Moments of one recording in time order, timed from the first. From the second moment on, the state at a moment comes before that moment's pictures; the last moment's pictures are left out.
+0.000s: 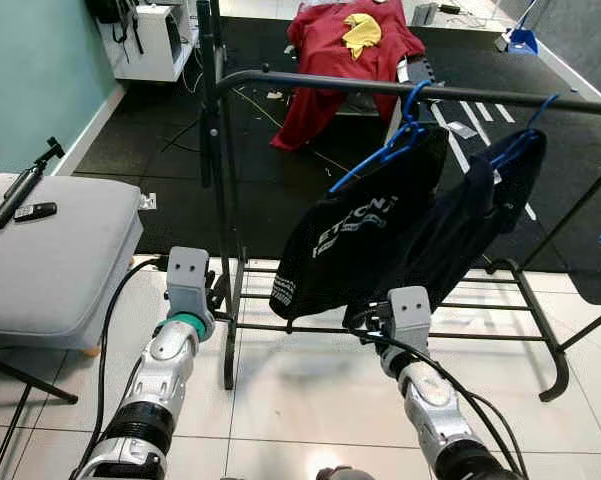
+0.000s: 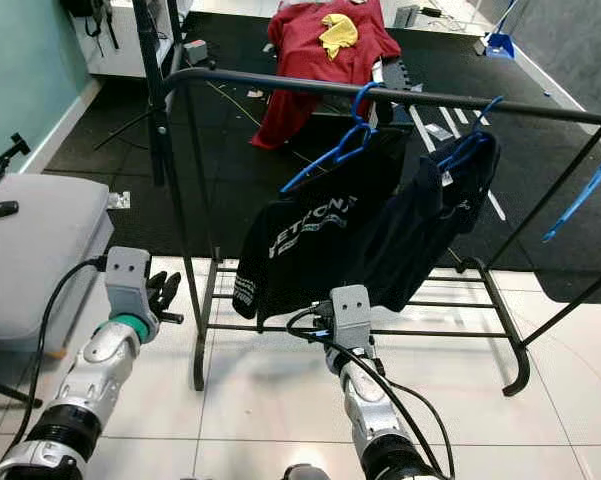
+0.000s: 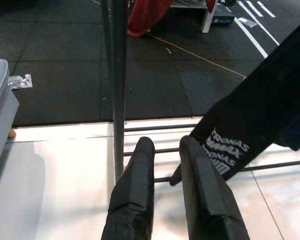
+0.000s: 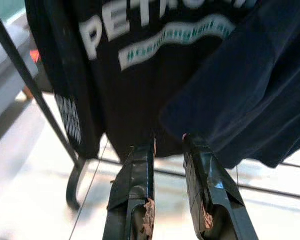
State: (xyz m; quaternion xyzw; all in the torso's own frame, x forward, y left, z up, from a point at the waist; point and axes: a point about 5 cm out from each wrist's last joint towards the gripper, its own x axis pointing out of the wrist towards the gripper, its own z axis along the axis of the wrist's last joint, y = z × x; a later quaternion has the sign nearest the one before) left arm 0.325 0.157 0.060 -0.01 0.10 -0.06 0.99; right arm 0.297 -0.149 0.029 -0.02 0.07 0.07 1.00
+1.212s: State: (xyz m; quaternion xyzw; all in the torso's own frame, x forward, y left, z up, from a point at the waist) left arm 0.324 0.139 0.082 -0.02 0.05 -0.09 0.99; right arm 0.296 -0.153 0.061 -0.02 -0.05 0.08 1.00
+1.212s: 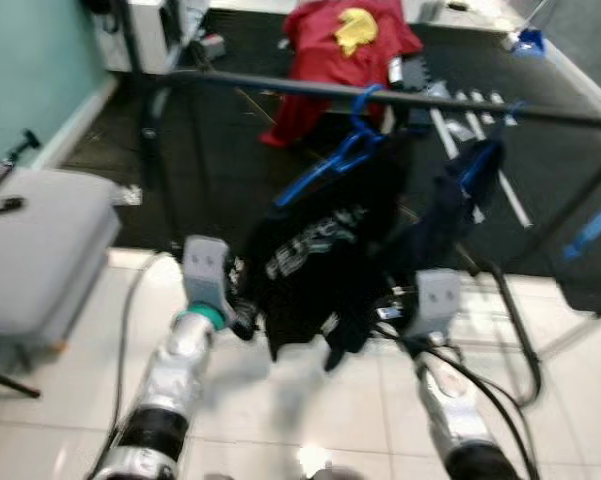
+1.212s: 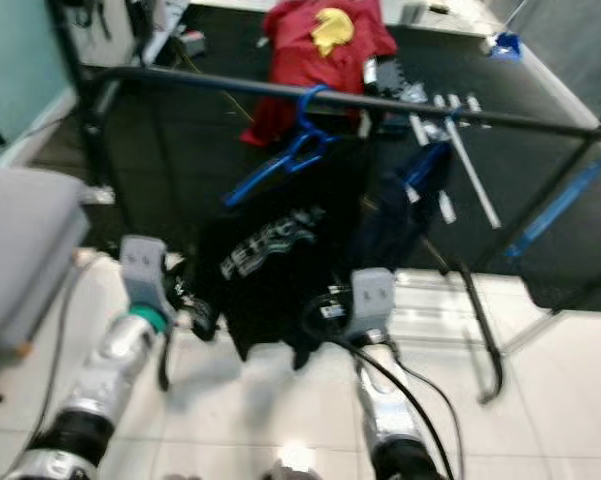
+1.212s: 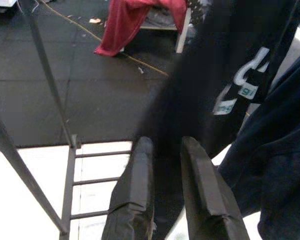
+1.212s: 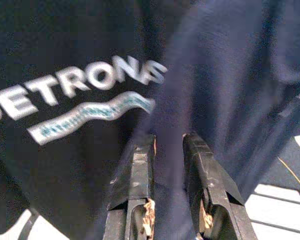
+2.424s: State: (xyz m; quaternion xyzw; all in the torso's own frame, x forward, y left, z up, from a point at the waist) left arm 0.328 0.139 0.084 -0.02 0.06 -0.09 0.99; right arm 0.294 -0.155 0.058 -0.03 -0.03 0.07 1.00
